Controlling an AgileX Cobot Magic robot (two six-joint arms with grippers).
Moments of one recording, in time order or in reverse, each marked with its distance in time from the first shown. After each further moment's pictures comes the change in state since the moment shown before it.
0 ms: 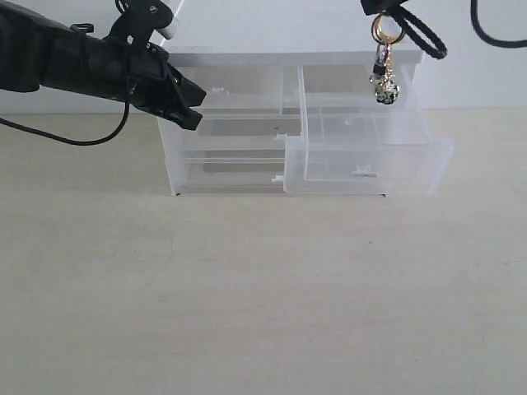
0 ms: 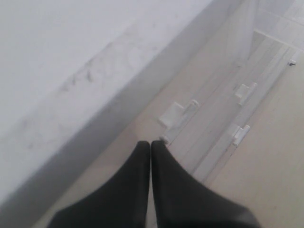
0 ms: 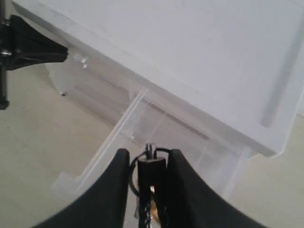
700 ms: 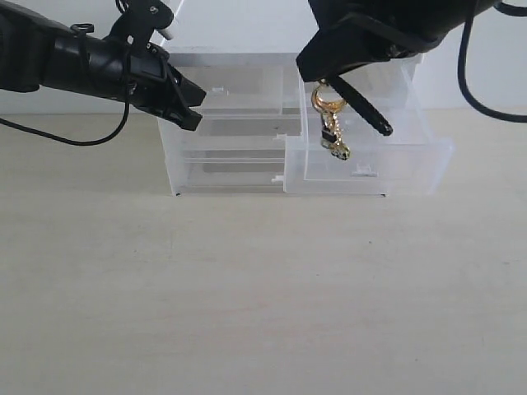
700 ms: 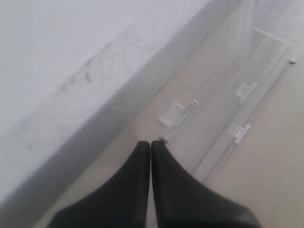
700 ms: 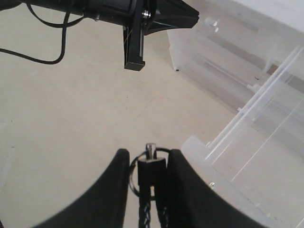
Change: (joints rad) left arm 0.000 0.000 0.000 0.004 0.000 0.004; right arm 0.003 -0.067 0.184 0.486 0.062 -0.278
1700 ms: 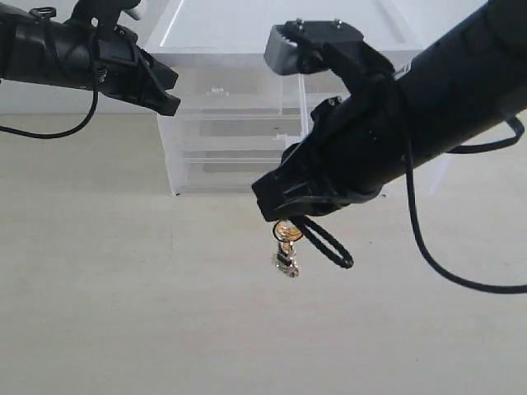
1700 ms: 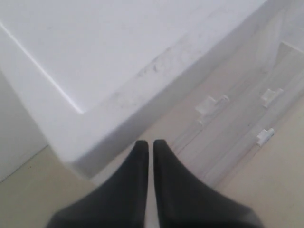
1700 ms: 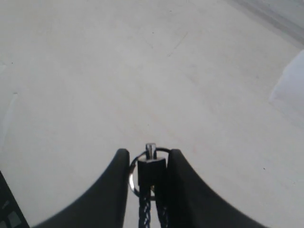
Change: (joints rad) left arm 0.002 -0.150 0.121 -0.029 -0.115 -0.020; right arm 0.198 0.012 0.311 0.005 -0.221 0.001
